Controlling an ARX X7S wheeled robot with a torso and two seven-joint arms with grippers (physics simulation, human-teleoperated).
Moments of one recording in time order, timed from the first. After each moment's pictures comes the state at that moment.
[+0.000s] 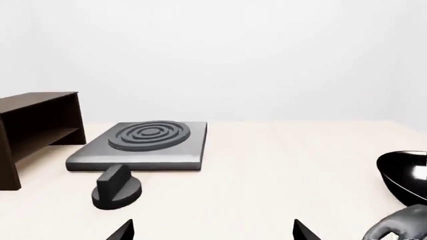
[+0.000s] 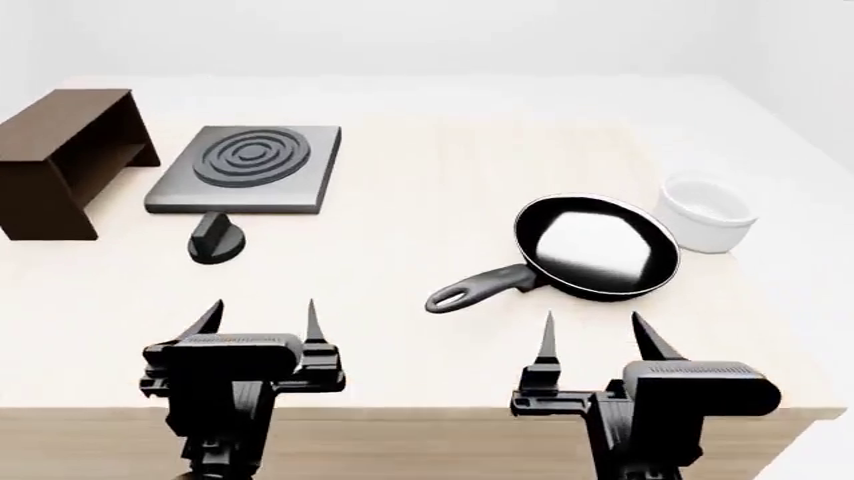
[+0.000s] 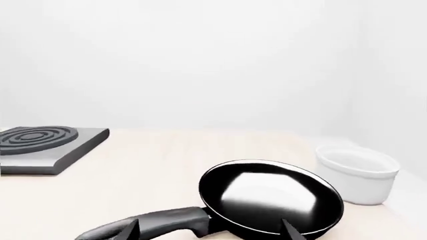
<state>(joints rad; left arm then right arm) -0.07 -0.12 0.07 0.46 -0.11 -0.46 -0.15 -0.03 0.15 -0.09 -0.53 0.11 0.38 0.17</state>
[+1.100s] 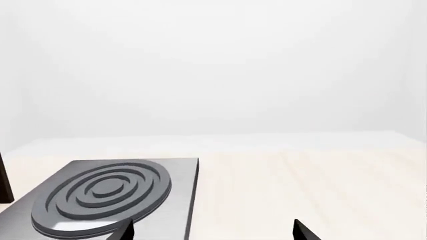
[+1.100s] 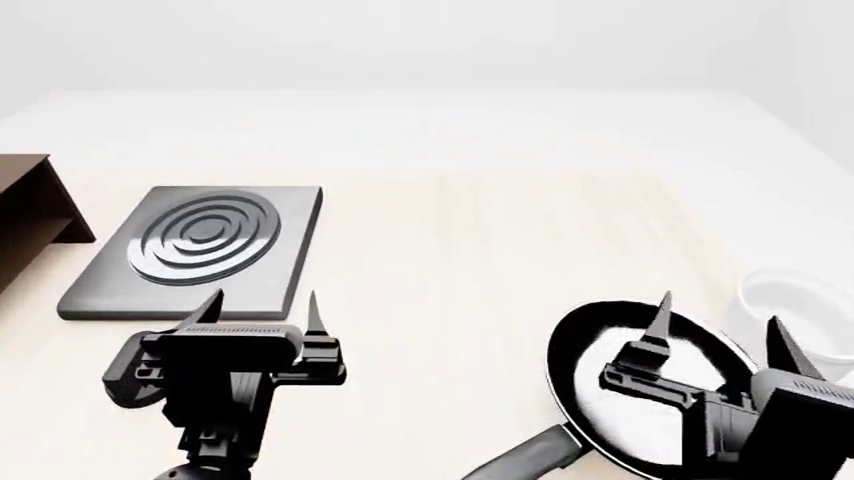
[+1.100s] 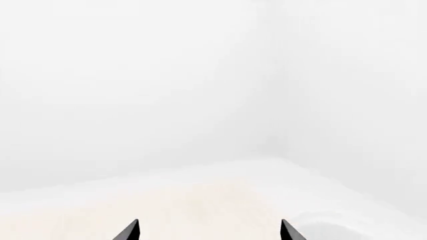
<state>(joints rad) -0.10 -0.16 0.10 0.51 -0.16 -0.52 -0.18 -0.07 0.15 0.08 -0.72 0.15 0.43 0.36</state>
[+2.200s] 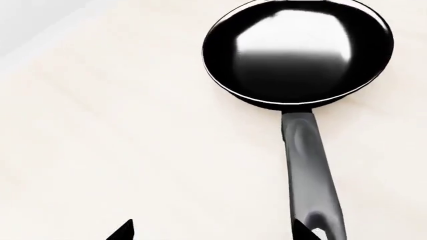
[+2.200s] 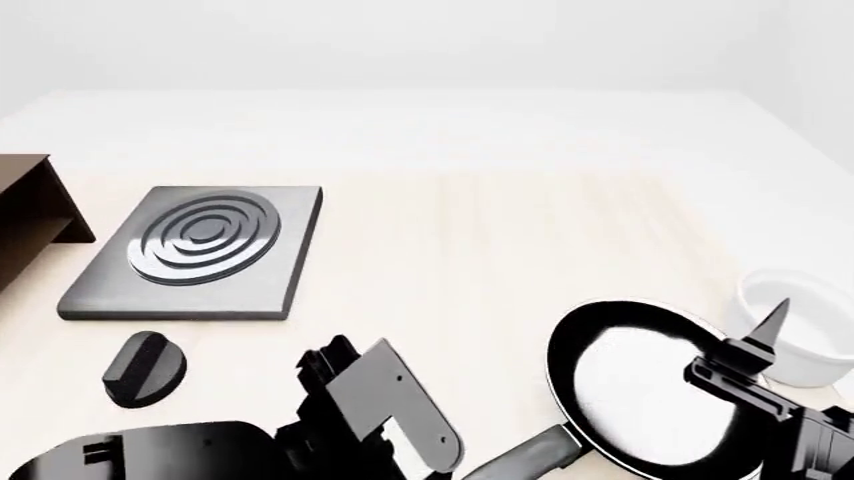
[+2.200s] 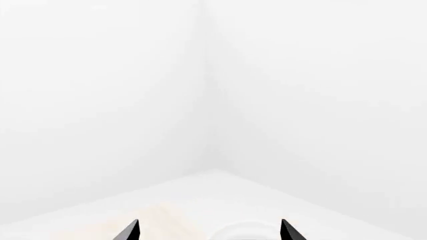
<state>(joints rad) -0.66 -0.42 0.47 0.74 -0.98 -1.51 -0.19 -0.11 0.17 0.20 -0.77 0.16 0.41 0.52</state>
